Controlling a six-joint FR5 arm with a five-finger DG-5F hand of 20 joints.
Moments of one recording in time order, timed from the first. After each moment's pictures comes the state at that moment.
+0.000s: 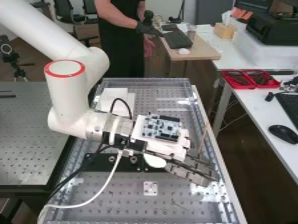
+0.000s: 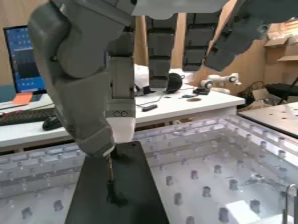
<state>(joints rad) 1.36 -2.21 -1.57 -2.65 -1.57 -0.68</state>
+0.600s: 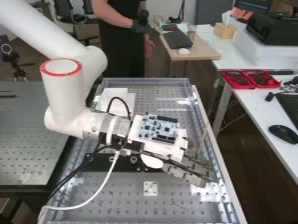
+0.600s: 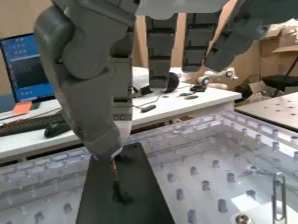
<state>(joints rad) 1.35 -2.19 -1.59 -2.65 -1.57 -0.61</state>
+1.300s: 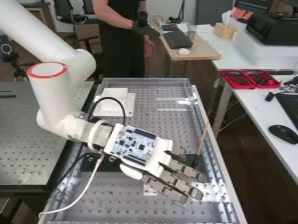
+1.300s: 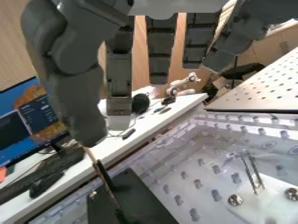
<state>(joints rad) 1.37 -2.15 -1.71 -2.52 -1.37 -0.32</state>
